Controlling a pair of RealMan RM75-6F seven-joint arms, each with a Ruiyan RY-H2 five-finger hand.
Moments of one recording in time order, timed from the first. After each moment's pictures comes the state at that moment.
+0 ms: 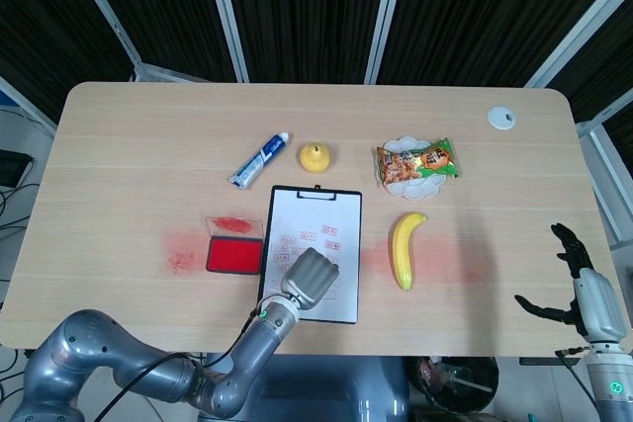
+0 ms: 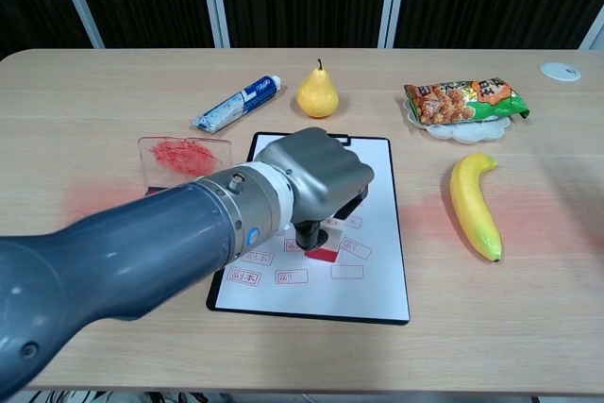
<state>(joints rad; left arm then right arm) -1.14 -1.94 -0.13 -1.60 0.59 1.15 1.26 0.08 -1.08 0.10 -1.71 -1.40 1.37 0.43</state>
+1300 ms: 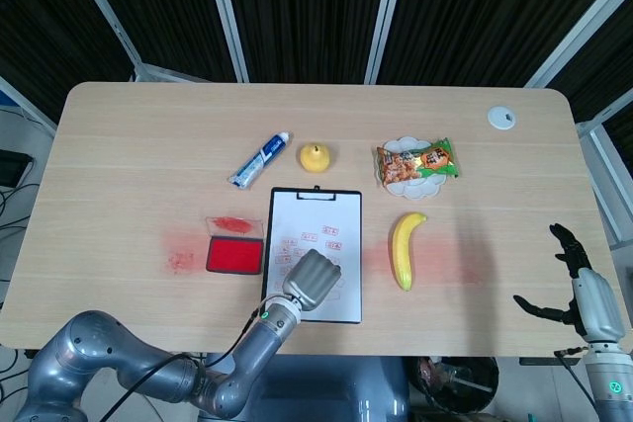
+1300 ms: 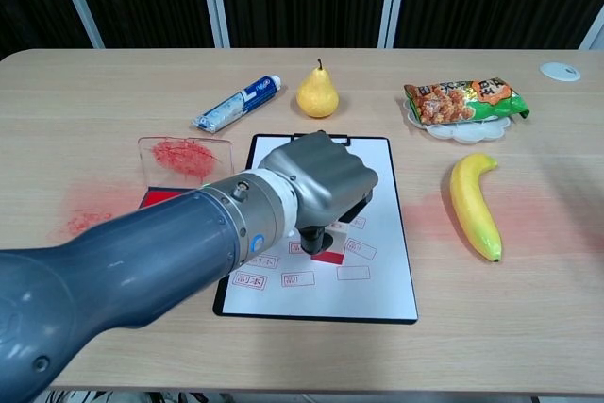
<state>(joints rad) -1.14 -1.95 -0.12 -1.58 0.61 1.15 1.22 0.08 -1.08 0.10 -1.72 -1.39 1.37 0.43</state>
